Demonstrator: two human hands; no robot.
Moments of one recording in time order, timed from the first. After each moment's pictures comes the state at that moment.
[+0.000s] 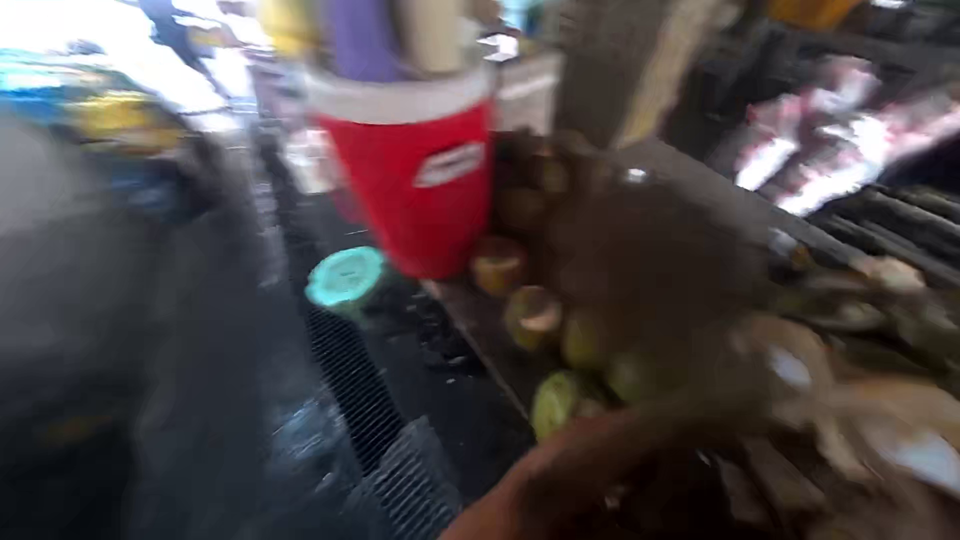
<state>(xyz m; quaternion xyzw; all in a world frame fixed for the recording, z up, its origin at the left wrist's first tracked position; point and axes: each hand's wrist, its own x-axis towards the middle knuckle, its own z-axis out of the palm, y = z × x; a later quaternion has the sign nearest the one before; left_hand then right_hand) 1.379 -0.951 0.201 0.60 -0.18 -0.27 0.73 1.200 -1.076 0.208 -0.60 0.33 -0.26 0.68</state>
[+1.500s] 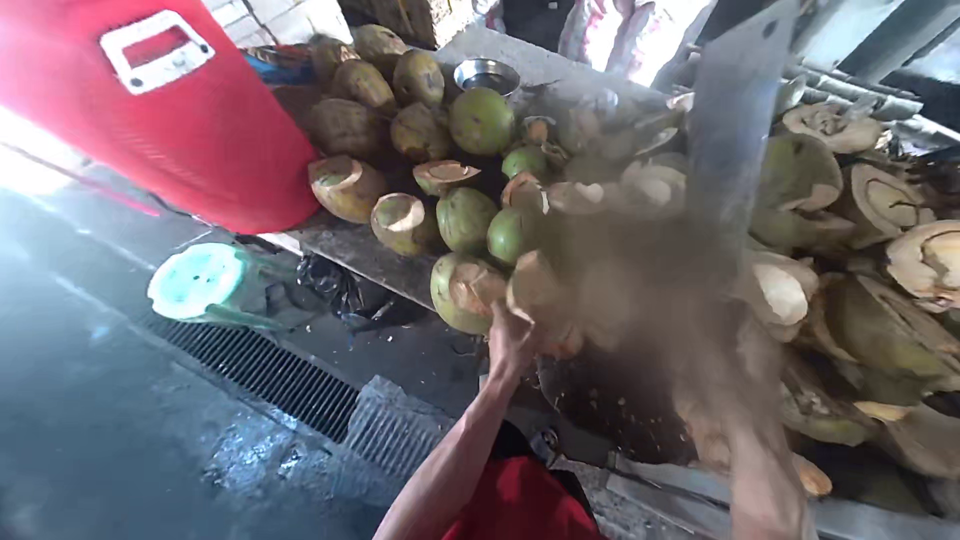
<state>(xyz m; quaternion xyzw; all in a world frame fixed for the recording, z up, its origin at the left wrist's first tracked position) 1.187 -0.859 0.093 0.81 -0.03 -0.21 0.54 1.017 -1.051 0.227 -0.80 0.28 -0.27 0.46</state>
